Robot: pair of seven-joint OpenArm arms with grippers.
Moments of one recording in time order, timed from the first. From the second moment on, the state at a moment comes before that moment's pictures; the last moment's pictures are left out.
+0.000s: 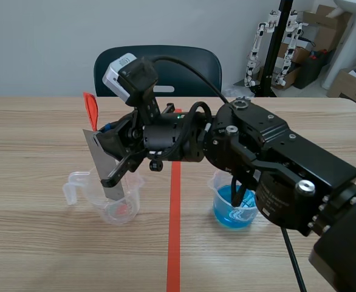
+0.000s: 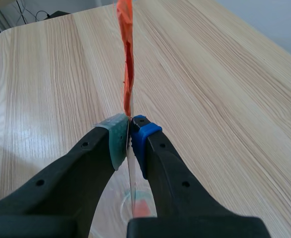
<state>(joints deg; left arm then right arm) 35.8 -20.4 -3.3 52.6 8.1 -20.9 -84.2 15.6 7.1 -34.4 75.9 14.5 38.8 -7.8</state>
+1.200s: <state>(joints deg) 35.8 -20.4 -3.3 52.6 8.1 -20.9 -84.2 13.8 7.1 -34.4 74.9 6.9 38.4 -2.0</state>
